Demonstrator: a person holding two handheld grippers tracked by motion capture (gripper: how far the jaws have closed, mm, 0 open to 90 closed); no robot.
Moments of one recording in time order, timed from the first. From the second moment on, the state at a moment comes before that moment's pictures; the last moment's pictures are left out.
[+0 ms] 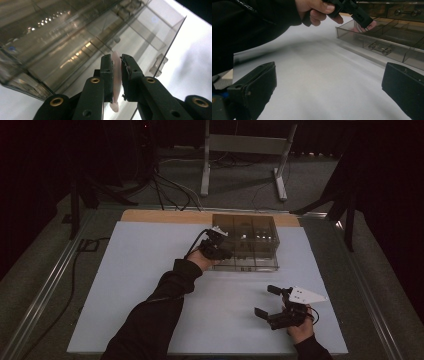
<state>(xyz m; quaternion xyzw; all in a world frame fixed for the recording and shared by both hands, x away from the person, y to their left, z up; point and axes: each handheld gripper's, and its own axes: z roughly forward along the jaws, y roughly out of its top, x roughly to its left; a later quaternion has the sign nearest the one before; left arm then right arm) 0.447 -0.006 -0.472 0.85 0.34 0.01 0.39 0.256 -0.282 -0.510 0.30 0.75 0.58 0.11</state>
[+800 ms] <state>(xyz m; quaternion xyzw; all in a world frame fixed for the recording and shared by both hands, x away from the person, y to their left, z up) 0.431 0.002 -0.453 0.86 0.31 0.03 0.41 0.256 -0.283 -0.511 0.30 0.75 0.58 0.11</state>
